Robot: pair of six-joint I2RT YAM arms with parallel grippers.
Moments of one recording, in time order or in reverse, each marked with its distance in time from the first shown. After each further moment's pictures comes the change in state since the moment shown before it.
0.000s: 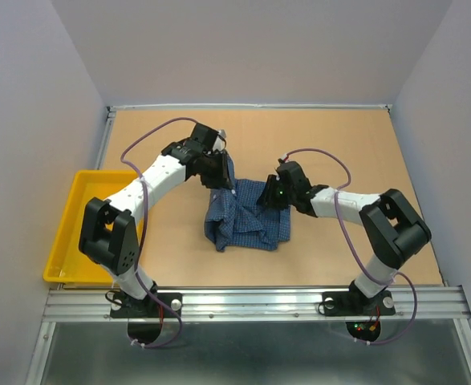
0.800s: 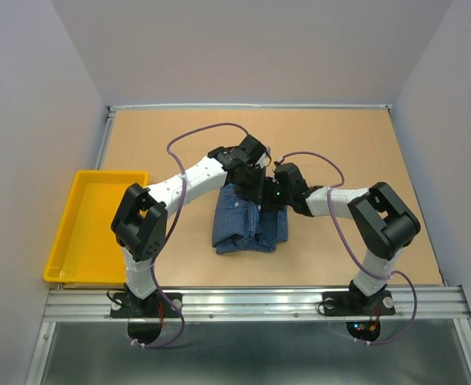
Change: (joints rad) left arm -0.269 0.224 0.197 -0.074 -0.093 0.061; right arm -0.002 0.108 0.001 0.096 -0.057 0.030
